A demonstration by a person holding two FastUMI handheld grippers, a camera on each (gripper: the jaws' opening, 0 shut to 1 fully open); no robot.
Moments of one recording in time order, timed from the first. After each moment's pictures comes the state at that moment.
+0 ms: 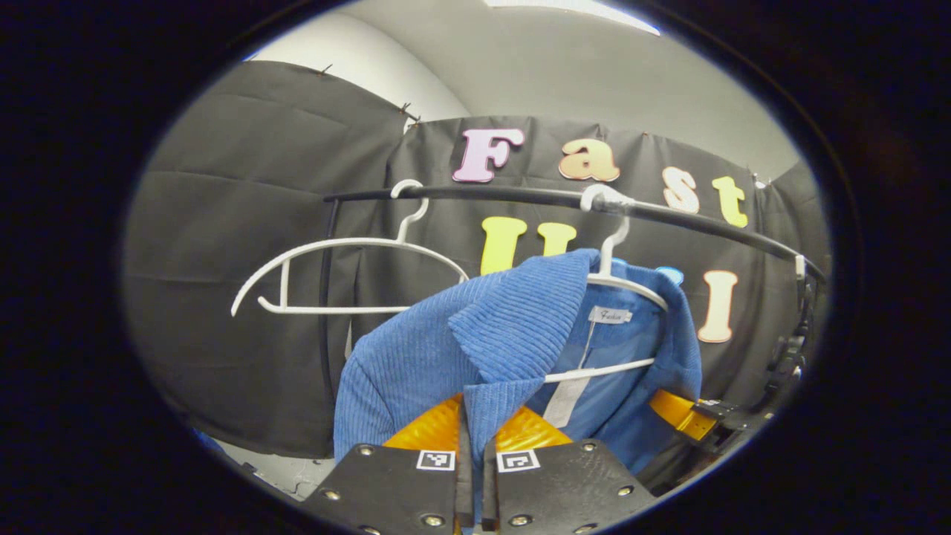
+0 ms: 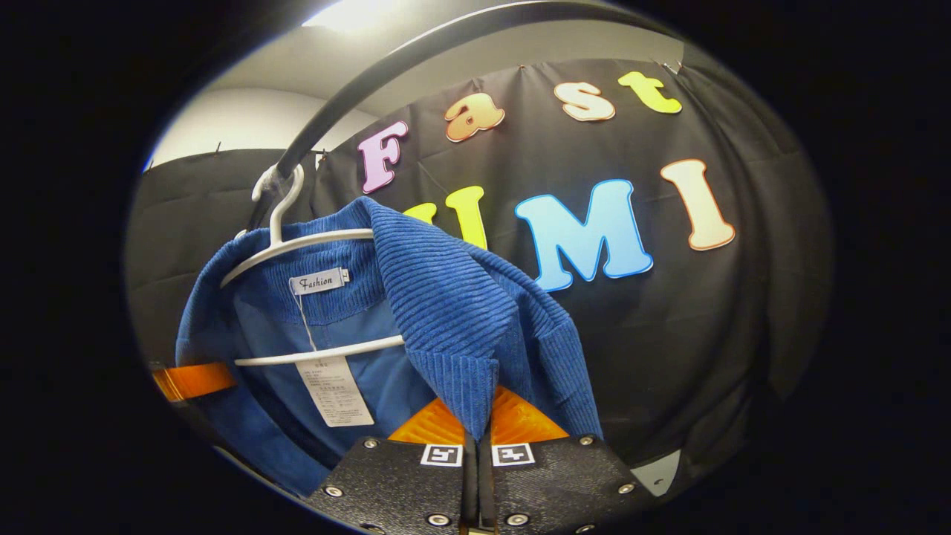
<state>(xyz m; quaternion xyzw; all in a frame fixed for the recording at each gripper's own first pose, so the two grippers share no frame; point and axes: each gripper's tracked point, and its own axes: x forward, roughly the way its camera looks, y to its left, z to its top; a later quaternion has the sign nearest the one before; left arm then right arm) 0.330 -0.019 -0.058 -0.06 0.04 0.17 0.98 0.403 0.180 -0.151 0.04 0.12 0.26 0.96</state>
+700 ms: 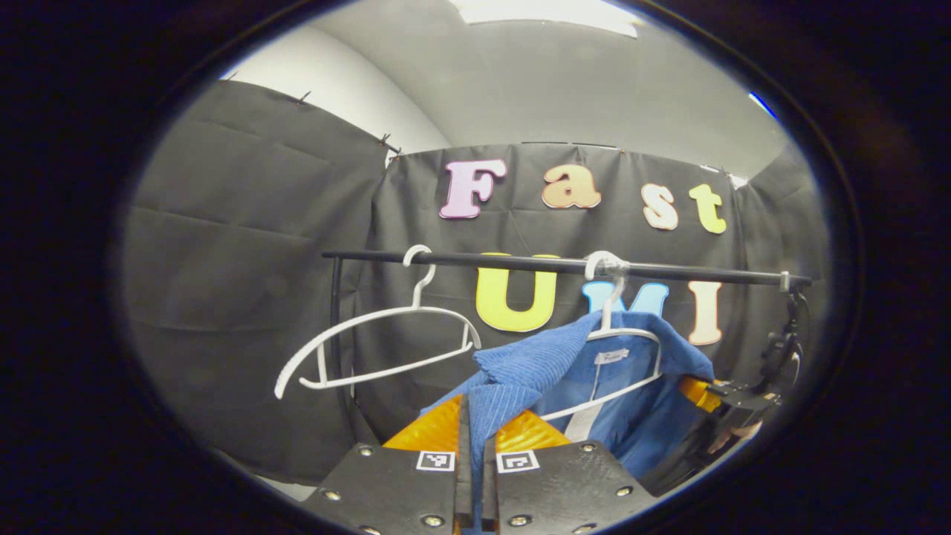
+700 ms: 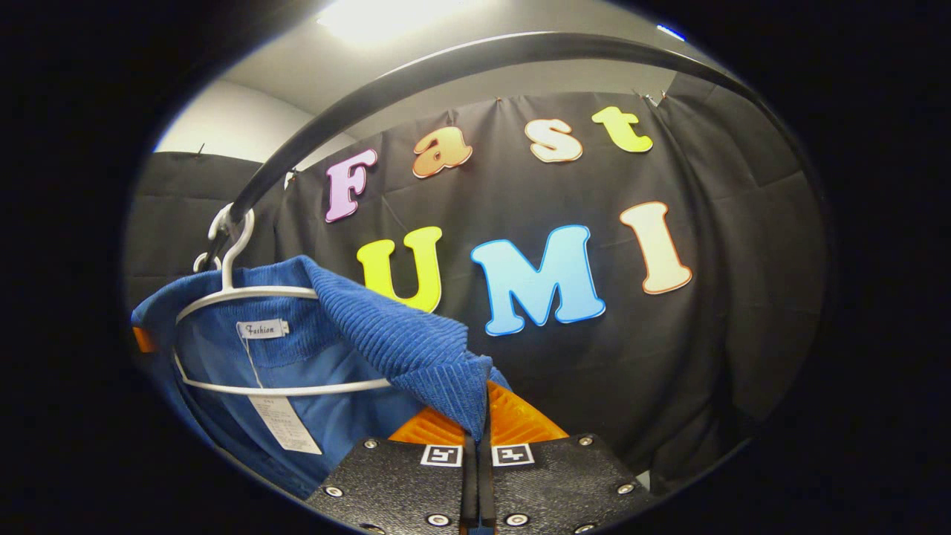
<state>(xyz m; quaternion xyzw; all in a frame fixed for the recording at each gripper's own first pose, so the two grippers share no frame) 0.301 0.022 0.008 0.01 0.00 0.14 0.99 0.441 0.134 -0.105 0.05 0.03 0.17 0.98</state>
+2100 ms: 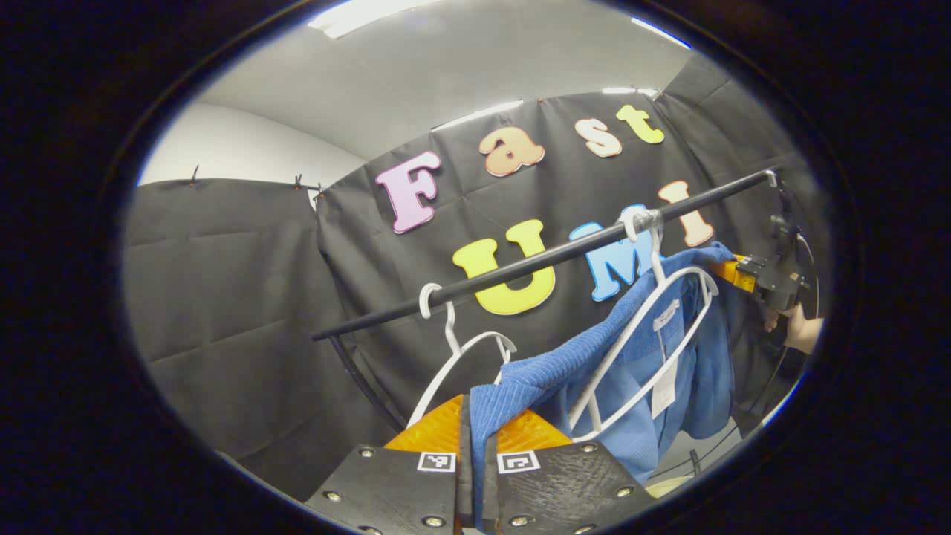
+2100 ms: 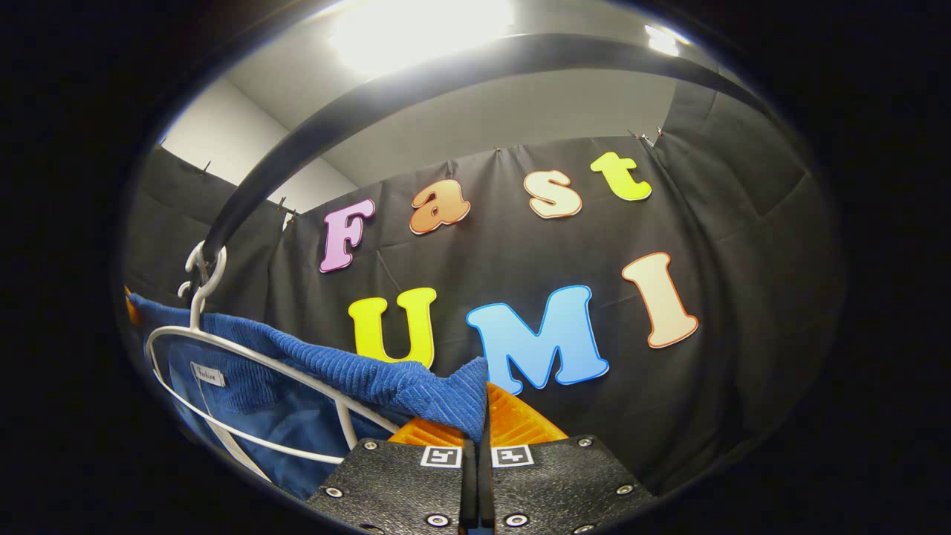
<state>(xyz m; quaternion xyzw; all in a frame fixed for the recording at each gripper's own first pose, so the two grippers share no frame) 0.342 0.102 0.044 0.20 0.07 0.06 0.98 0.481 0.147 -0.063 0.07 -0.08 0.17 0.98</state>
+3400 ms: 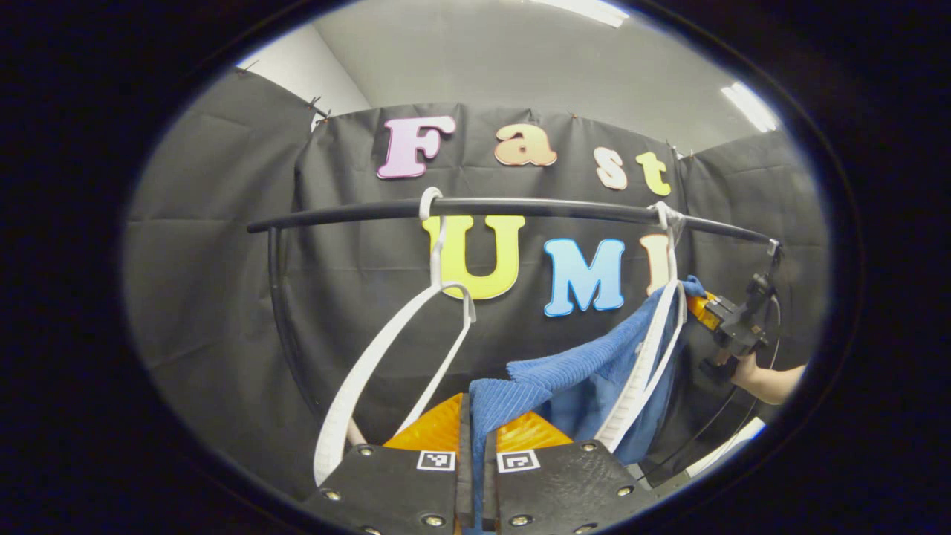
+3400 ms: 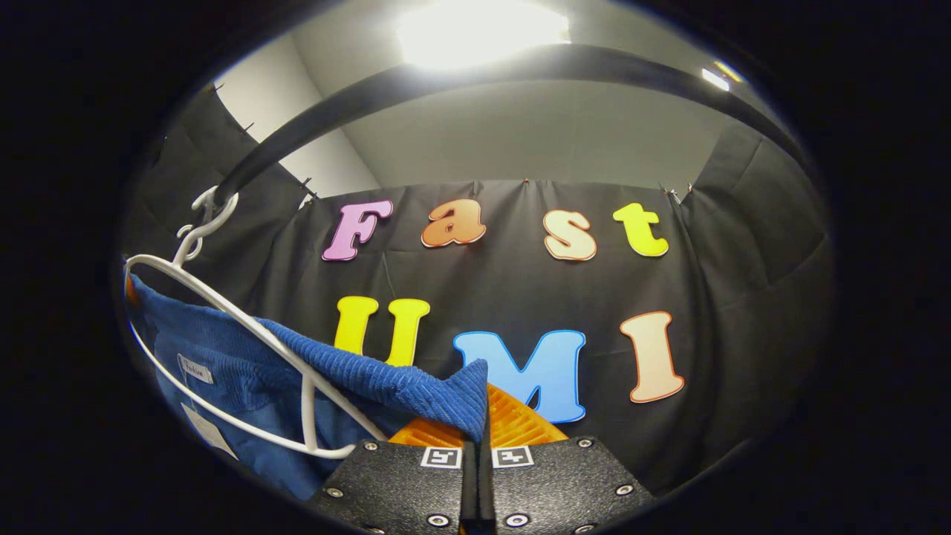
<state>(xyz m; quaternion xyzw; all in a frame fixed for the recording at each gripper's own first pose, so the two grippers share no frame) 0.391 0.116 -0.028 0.03 0.08 -0.05 1.00 0.509 0.134 -0.046 -0.04 -0.17 0.15 0.97</state>
